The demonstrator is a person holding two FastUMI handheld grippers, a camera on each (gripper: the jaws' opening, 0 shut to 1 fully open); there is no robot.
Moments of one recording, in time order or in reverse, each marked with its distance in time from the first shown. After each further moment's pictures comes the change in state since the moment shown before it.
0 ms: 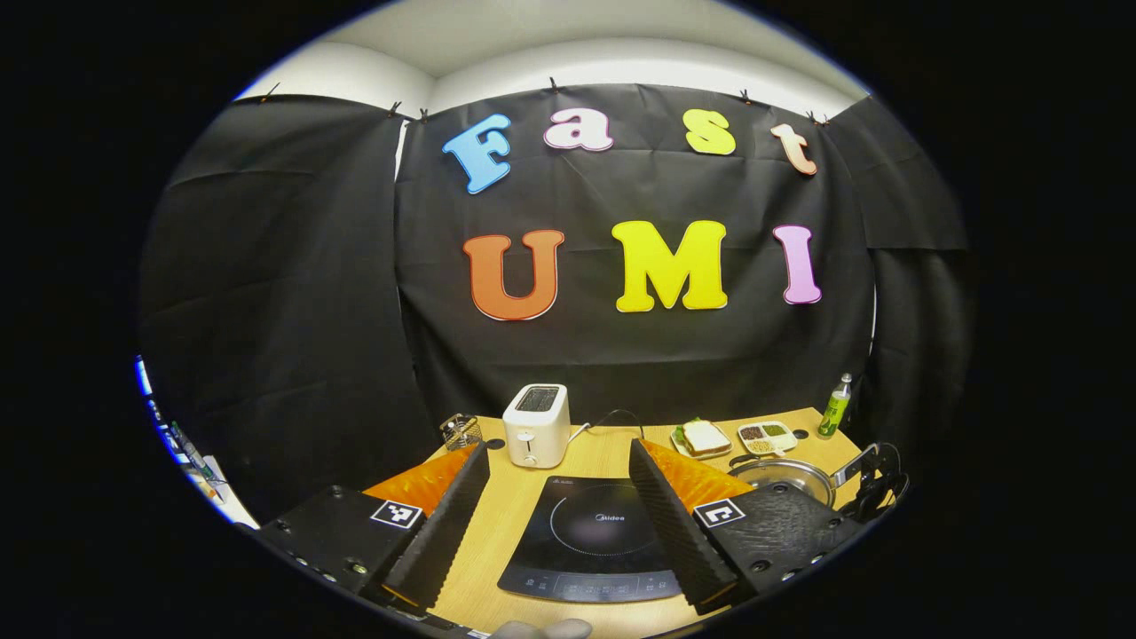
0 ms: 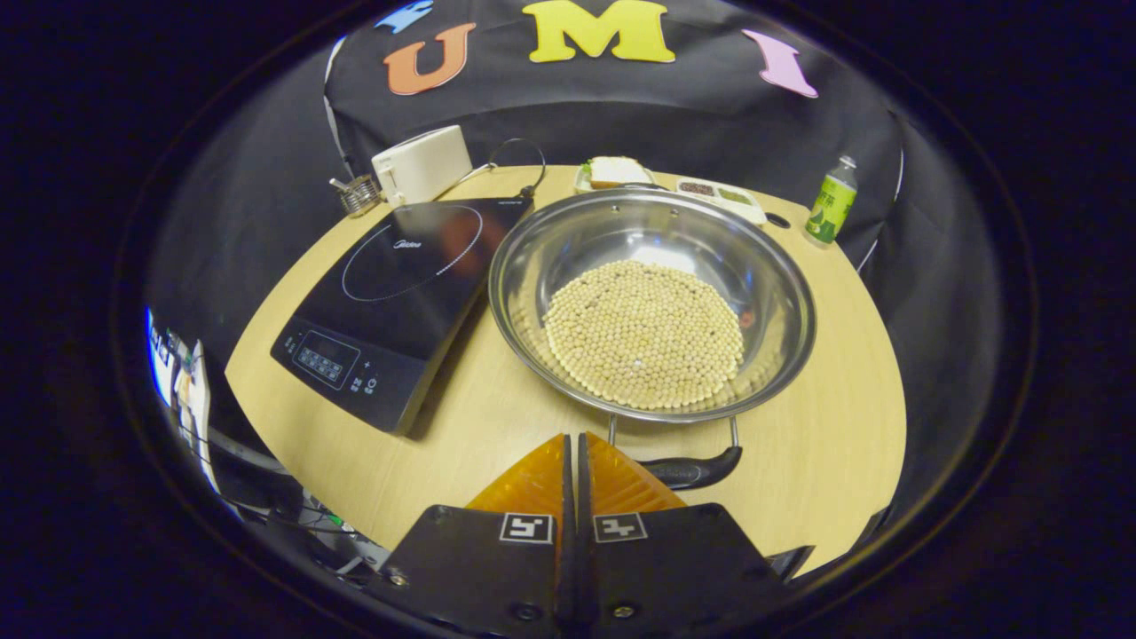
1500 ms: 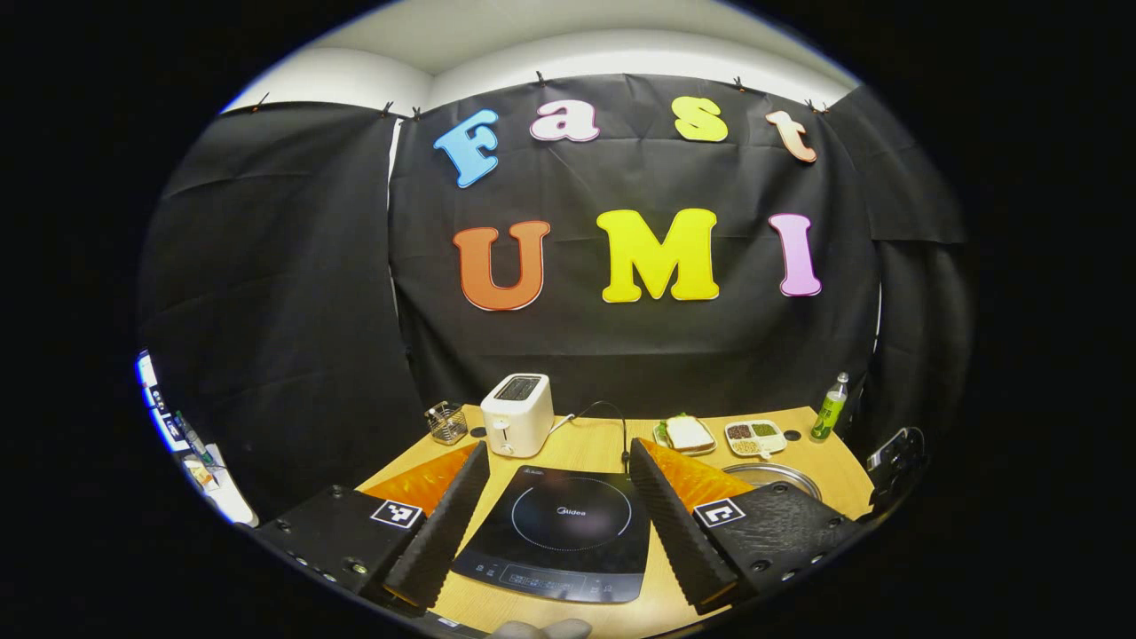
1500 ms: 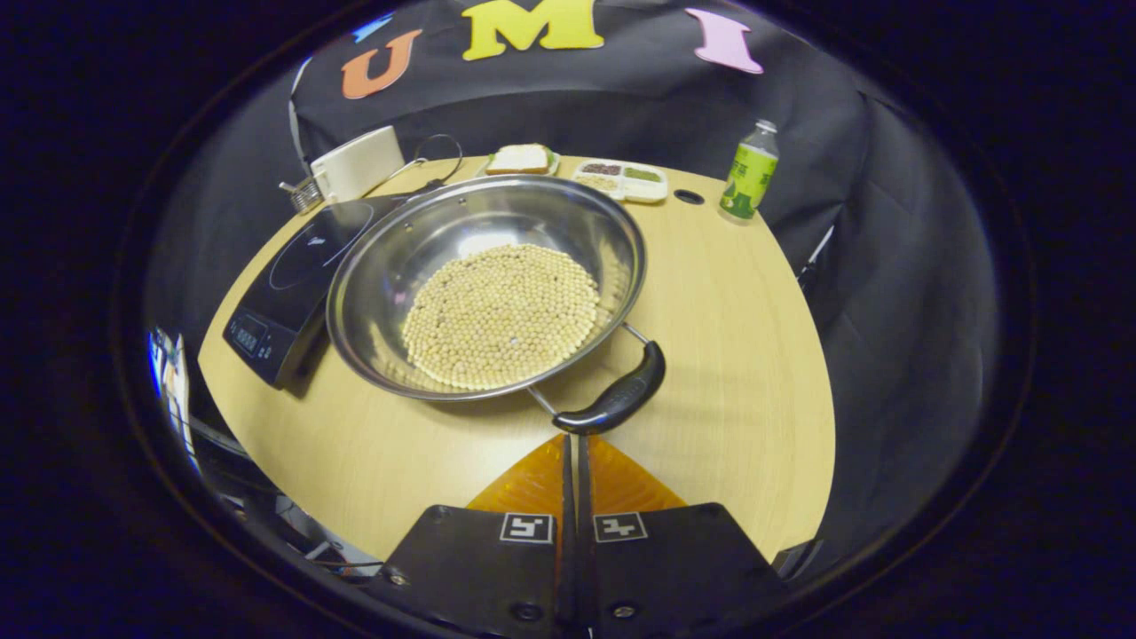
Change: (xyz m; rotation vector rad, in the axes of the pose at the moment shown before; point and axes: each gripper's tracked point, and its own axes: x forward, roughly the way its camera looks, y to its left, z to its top) left arm 0.002 -0.073 -0.003 -0.002 0.034 0.048; right arm -0.012 -0.138 -0.014 -0.021 0.035 -0.056
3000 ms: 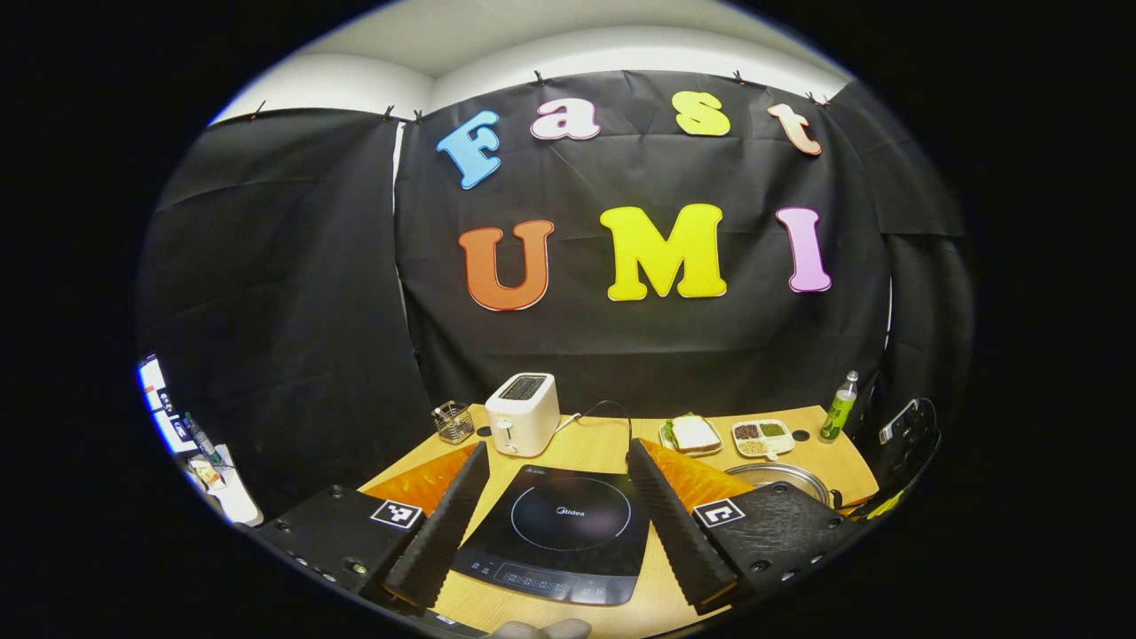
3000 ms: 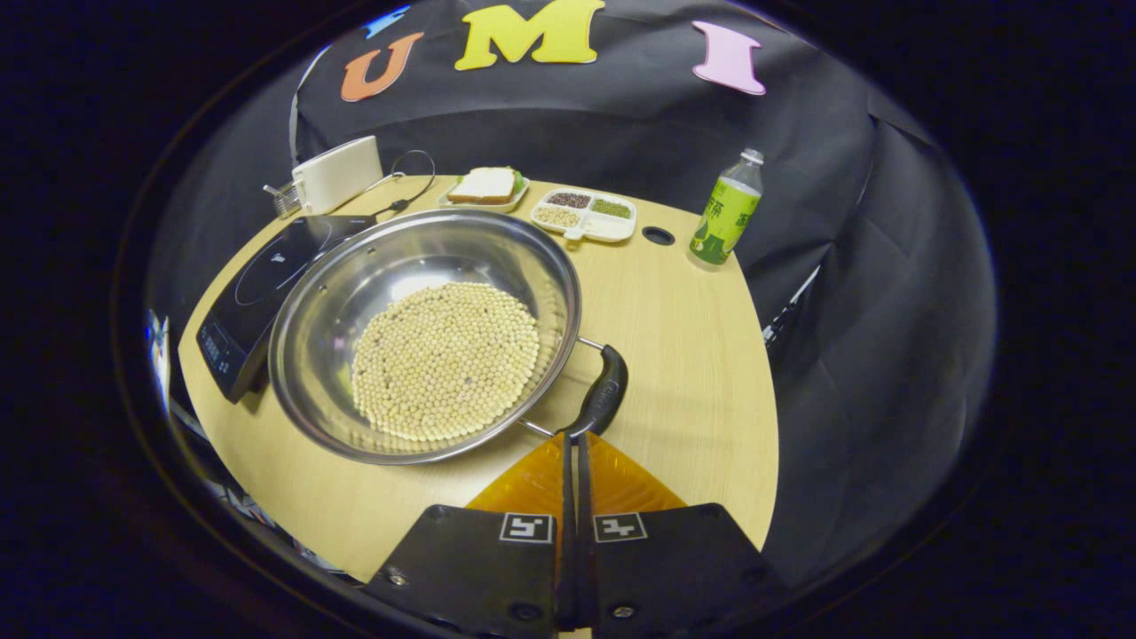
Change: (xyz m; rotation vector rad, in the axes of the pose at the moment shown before) left arm 0.002 -0.017 -0.001 0.016 0.011 0.053; right arm 0.024 -0.086 0.059 -0.064 -0.075 -0.092
